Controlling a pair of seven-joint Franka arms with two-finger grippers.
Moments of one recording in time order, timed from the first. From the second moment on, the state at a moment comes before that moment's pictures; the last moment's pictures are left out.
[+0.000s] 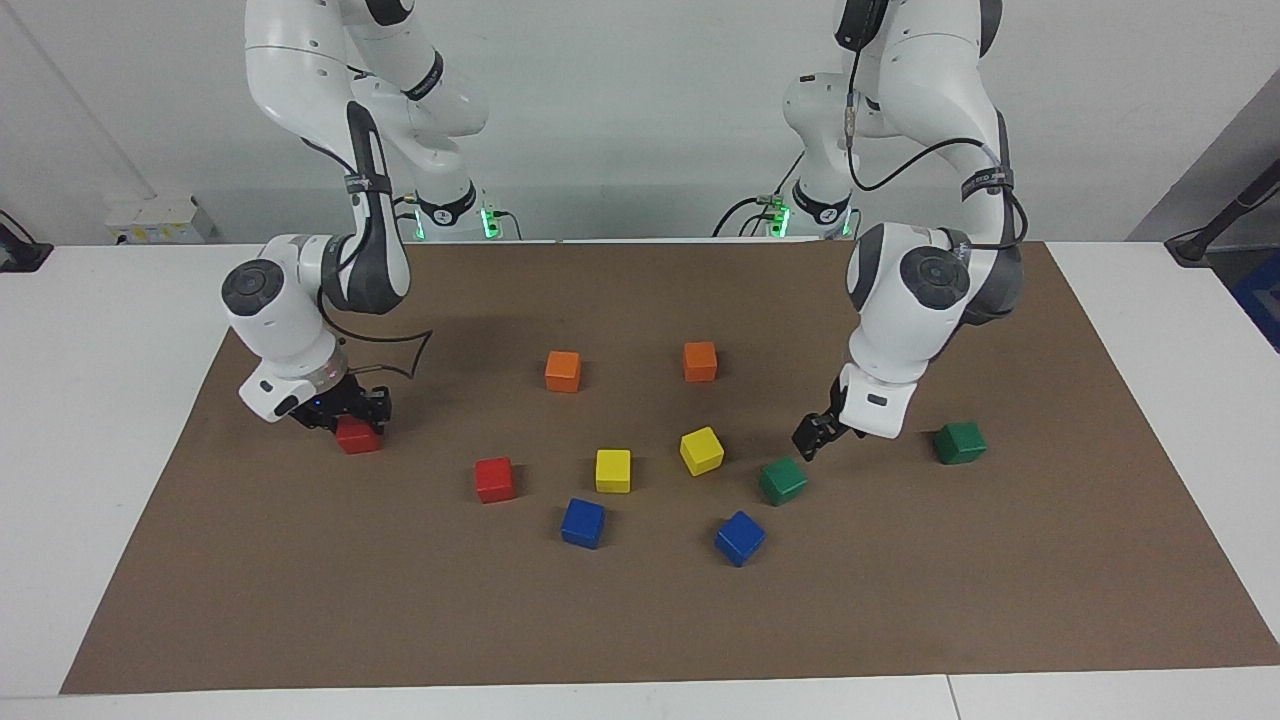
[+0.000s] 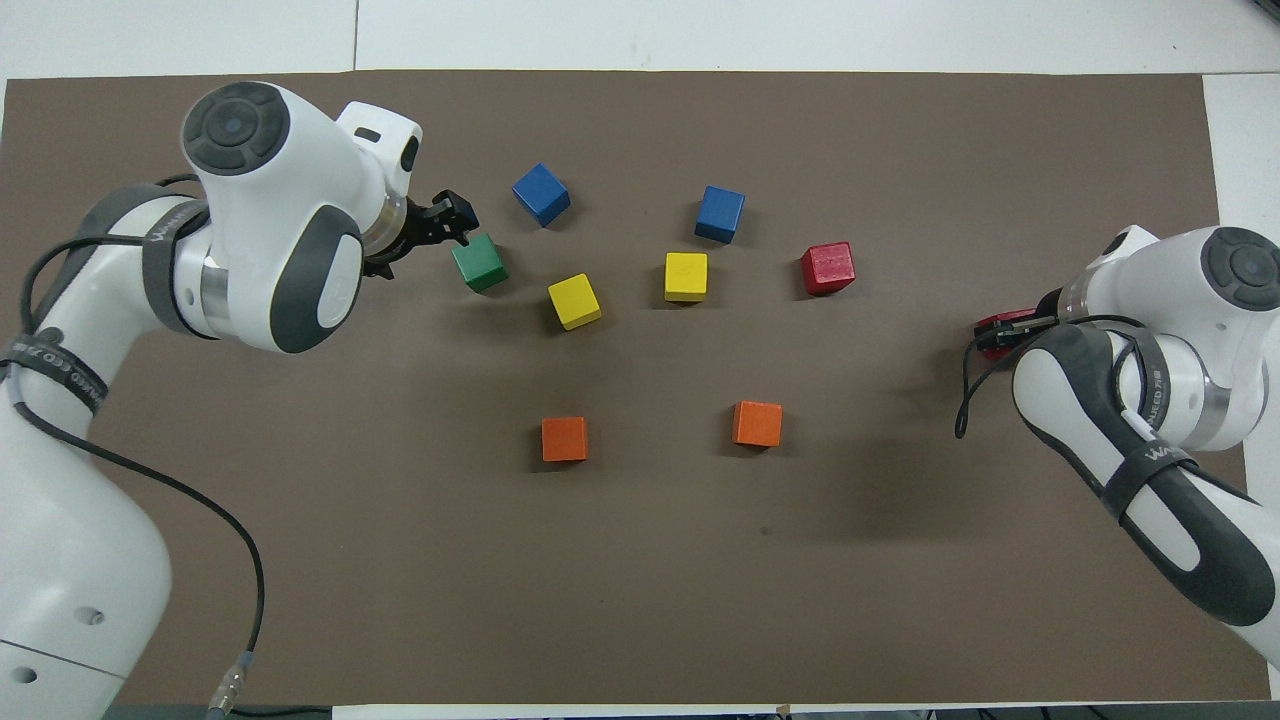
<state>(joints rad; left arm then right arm) -0.24 0.42 -0.12 -1.60 0.01 2.09 -0.67 -0.12 0.25 0.02 -2.12 -0.01 2.36 -0.17</state>
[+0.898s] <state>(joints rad) -0.29 0.55 -0.11 -1.54 0.05 2.12 -0.72 0.03 0.29 0.03 -1.59 -0.05 1.87 -0.04</state>
